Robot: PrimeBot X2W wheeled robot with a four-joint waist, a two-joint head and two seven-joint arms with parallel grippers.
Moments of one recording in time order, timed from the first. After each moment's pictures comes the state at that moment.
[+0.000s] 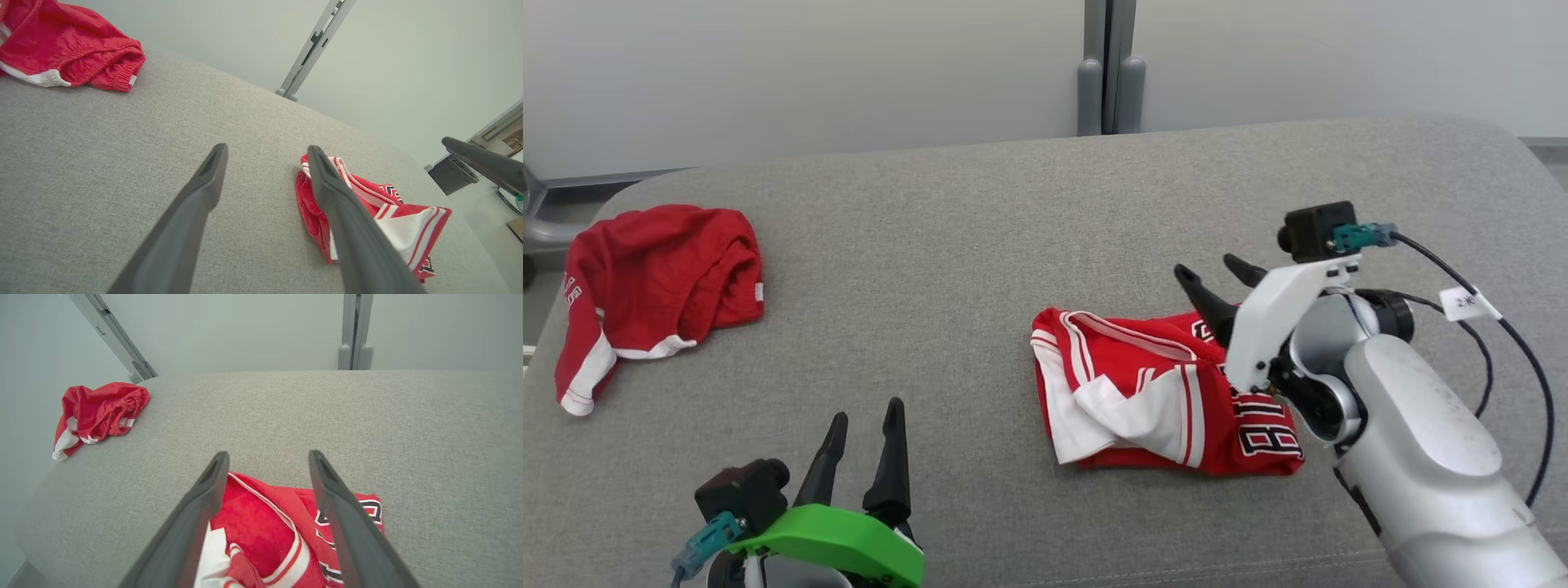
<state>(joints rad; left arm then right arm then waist) -0.07 0.36 -0.58 -0.02 -0.95 0.34 -0.22 -0.56 -0.16 0.36 0.45 0.55 0.13 0.31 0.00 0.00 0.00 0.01</state>
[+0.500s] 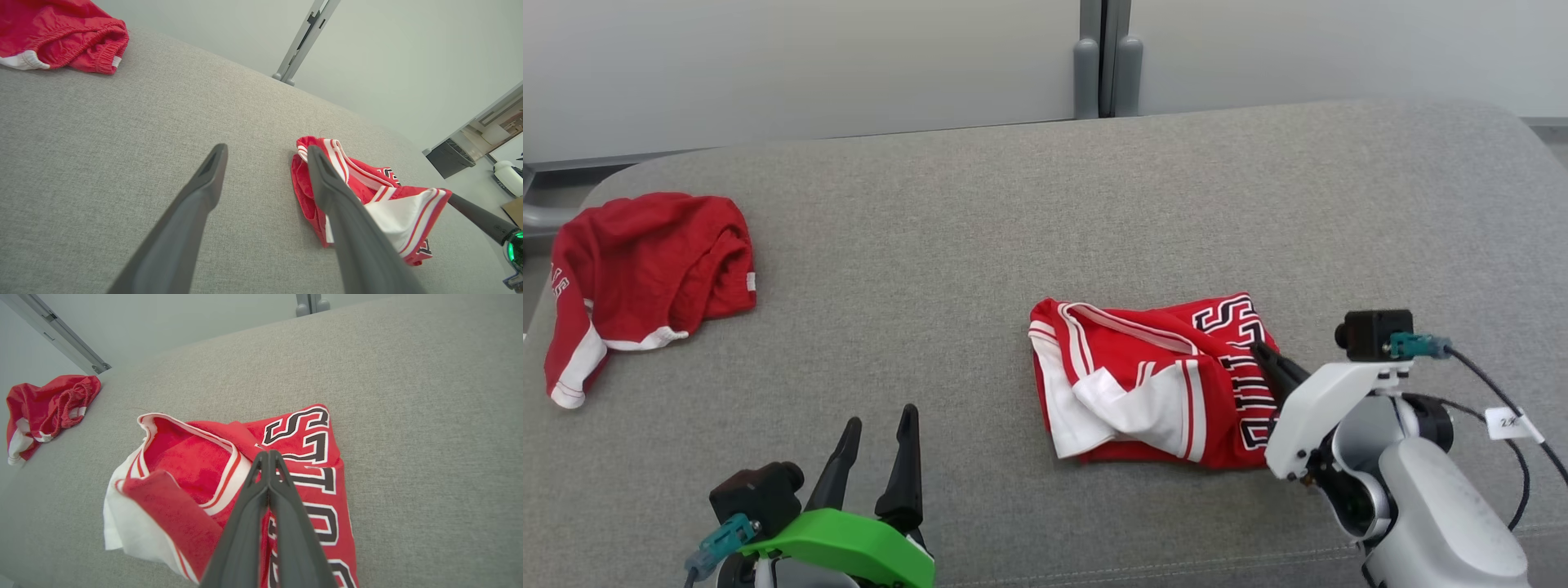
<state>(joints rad) -0.06 0.36 -0.60 -0.04 -0.94 0.35 -0.20 -0.33 -0.17 0.23 0.41 0.53 0.13 0.19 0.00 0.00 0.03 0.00</state>
